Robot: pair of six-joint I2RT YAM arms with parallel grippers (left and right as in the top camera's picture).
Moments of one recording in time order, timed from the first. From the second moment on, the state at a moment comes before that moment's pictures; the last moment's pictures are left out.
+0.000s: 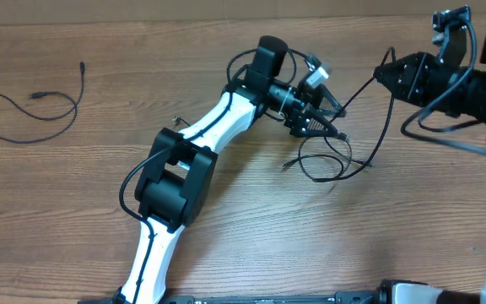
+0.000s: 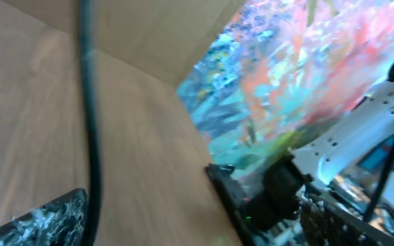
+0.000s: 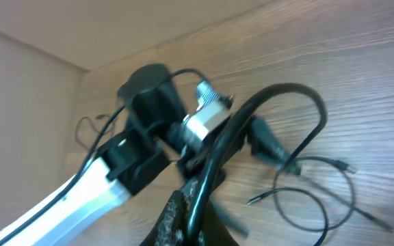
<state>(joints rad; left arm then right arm) -0.54 2.32 1.76 0.03 1.54 -0.12 -0.09 1.48 1.83 -1.20 -0.60 0.26</state>
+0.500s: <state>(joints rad) -0.57 2.32 1.76 0.03 1.56 -0.21 -0.09 1.64 1.83 -0.95 -0.50 0.27</state>
